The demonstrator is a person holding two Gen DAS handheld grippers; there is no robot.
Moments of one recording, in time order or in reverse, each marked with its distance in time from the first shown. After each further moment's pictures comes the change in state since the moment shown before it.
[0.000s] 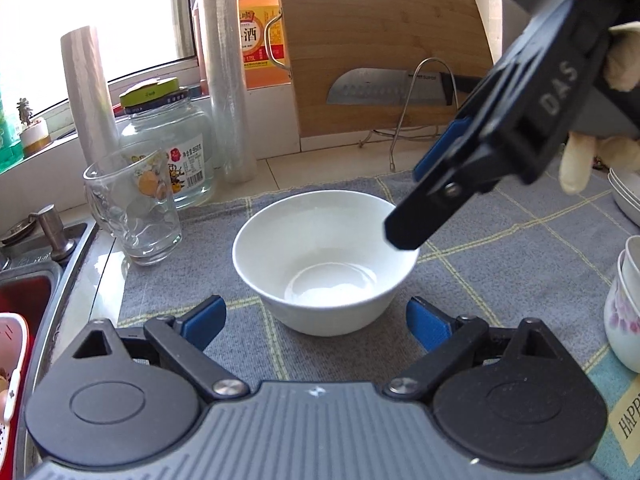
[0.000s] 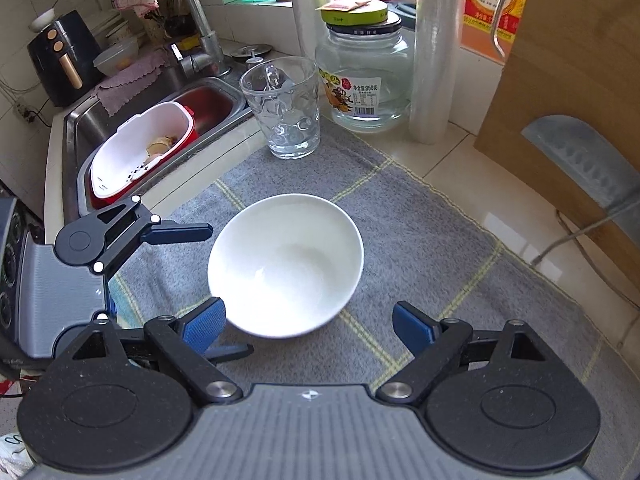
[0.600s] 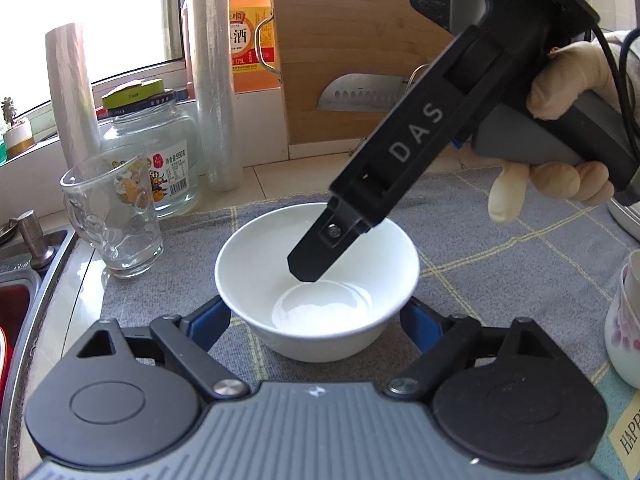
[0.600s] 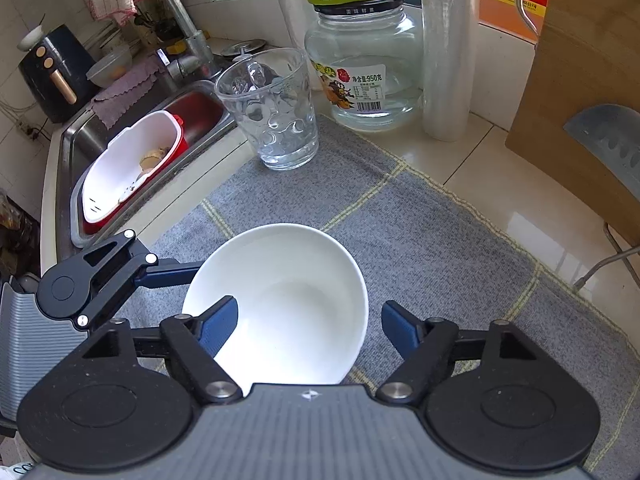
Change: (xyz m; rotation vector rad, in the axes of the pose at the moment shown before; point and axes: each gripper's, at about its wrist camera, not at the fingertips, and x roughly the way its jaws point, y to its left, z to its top) left arm 0.014 0.004 0.004 -0.002 -0.021 -0.051; right arm 0.039 -0.017 0.024 0.058 0.006 0.056
